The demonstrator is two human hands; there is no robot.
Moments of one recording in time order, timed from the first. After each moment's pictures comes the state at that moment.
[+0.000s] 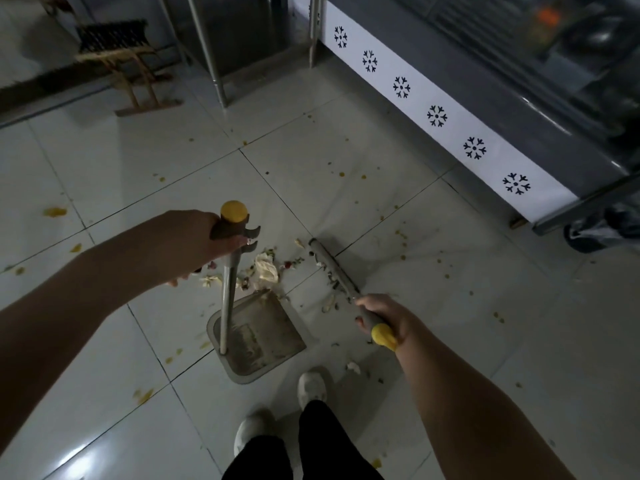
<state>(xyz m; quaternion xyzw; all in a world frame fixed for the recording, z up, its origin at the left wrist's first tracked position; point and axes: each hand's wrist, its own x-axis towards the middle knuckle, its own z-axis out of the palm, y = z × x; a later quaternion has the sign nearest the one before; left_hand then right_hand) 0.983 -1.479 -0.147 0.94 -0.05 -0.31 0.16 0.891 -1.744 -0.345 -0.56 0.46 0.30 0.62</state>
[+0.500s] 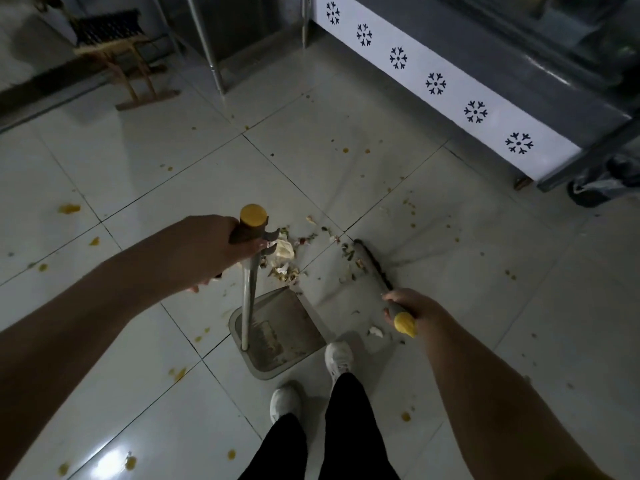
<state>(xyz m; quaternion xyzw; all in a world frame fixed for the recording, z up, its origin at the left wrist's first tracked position) 0.911 -1.410 -0.161 0.93 -0.09 -0.32 0.15 0.813 -1.703 -0.378 -0.57 0.52 0.30 0.57</state>
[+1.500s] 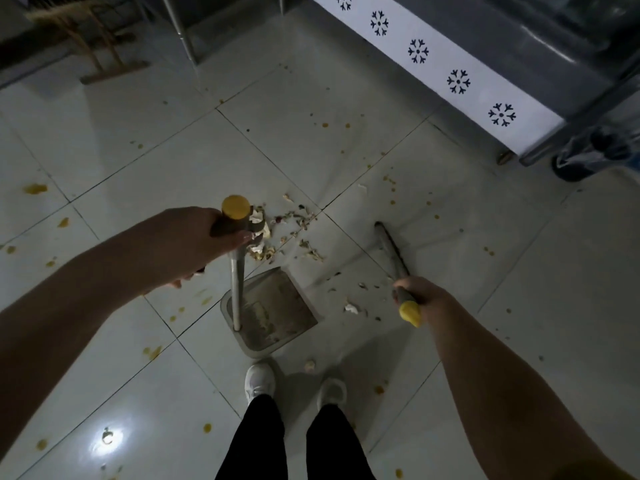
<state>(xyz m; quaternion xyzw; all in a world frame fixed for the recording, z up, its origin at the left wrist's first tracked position) 0.866 -1.488 -0.170 0.93 -0.10 -0.33 0.14 0.753 -1.806 -0.395 -0.54 0.54 0.27 0.58</state>
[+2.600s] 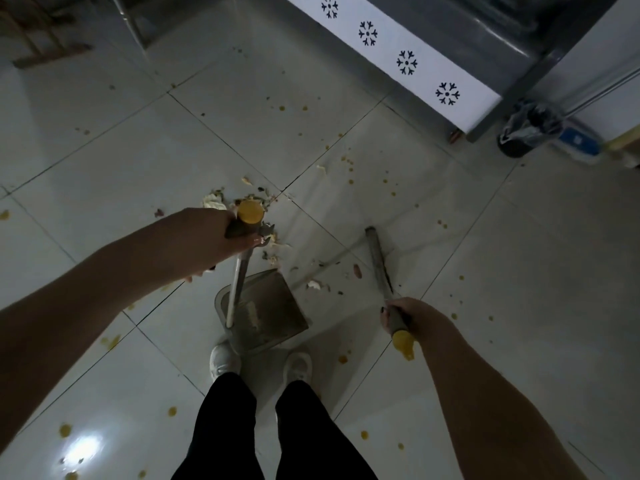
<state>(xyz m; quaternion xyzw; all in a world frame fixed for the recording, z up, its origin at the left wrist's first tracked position) 0.765 -1.576 -0.172 0.91 -0.12 -0.38 0.13 0.595 -1.861 -0.400 -0.31 0.62 0.23 0.68</state>
